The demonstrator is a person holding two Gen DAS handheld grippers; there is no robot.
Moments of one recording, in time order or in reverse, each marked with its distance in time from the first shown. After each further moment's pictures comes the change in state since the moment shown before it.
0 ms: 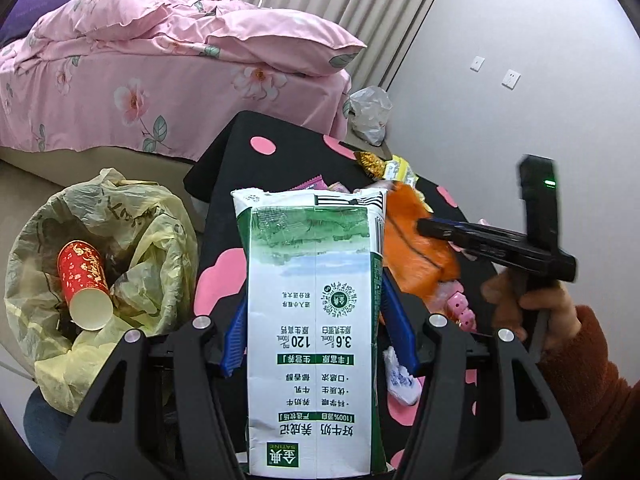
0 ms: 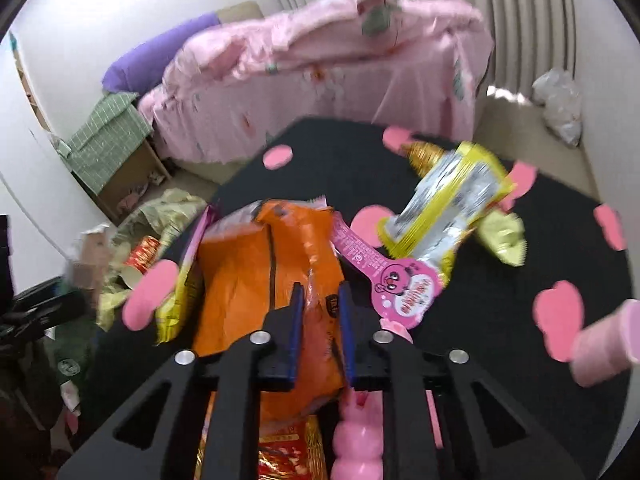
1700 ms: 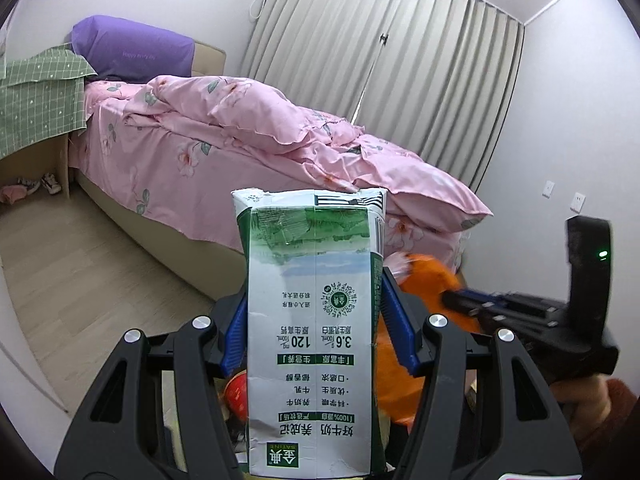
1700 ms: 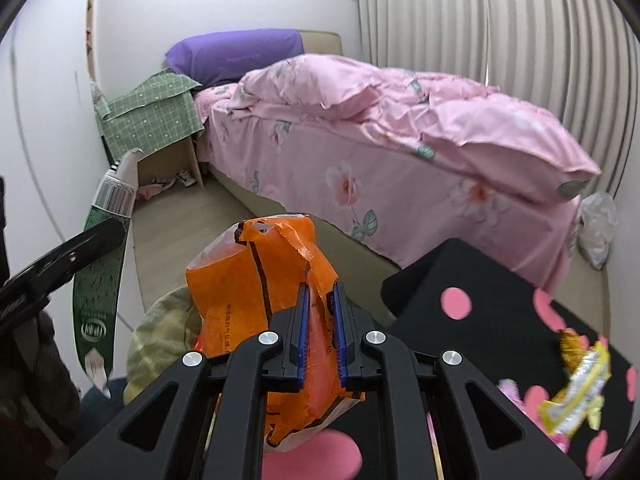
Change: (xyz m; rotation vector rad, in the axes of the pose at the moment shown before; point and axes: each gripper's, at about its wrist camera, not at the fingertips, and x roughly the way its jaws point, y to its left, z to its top) left arm -0.093 0.158 0.038 -0.138 -0.462 0.253; right arm 0.087 0.225 0.092 -0.279 -0.130 0.009
